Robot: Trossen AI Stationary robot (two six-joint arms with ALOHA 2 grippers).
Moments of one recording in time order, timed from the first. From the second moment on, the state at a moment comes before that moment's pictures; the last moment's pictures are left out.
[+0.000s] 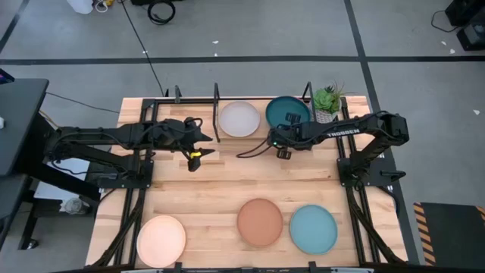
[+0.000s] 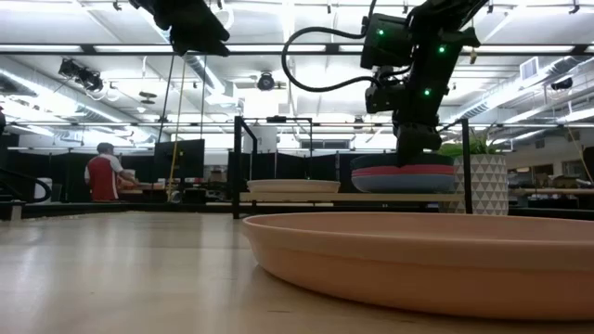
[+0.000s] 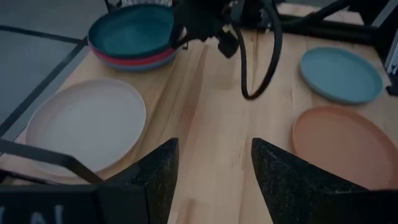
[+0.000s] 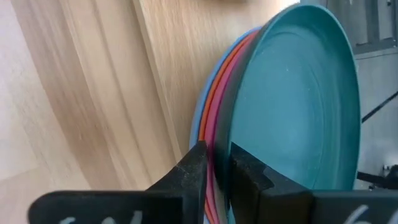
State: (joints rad) left arm 0.05 1.04 0.94 -0.44 -0.14 -0.12; right arm -0.15 1.55 1.00 -0.70 0.60 -0.03
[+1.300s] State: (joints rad) left arm -0.28 1.33 0.89 -0.65 0.07 -0.40; right arm 0.19 1.55 1.04 -0.59 0.46 0.03
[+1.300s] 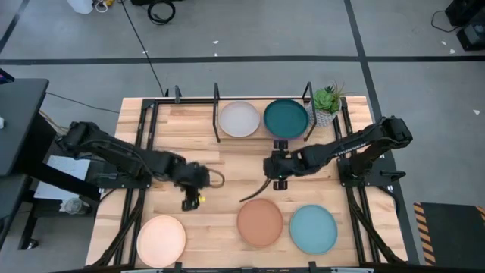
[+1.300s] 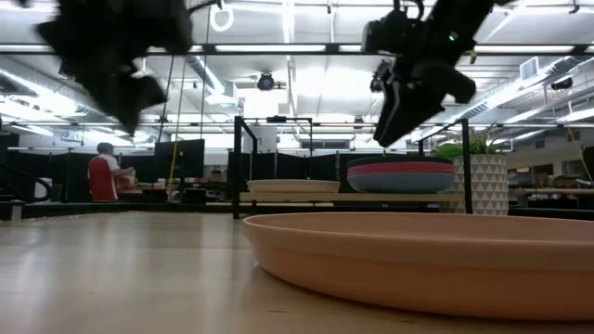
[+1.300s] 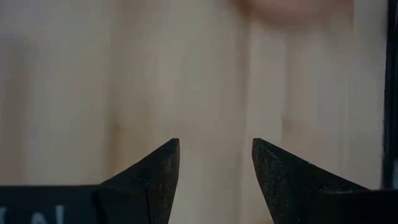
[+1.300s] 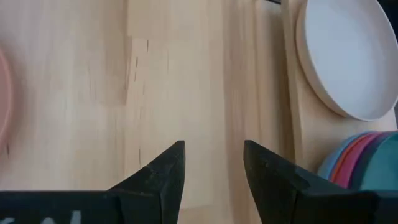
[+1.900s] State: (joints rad) left arm -0.57 1.52 0.89 -0.71 0.14 -0.78; right arm 0.23 1.55 0.94 -0.42 0.49 -0.07
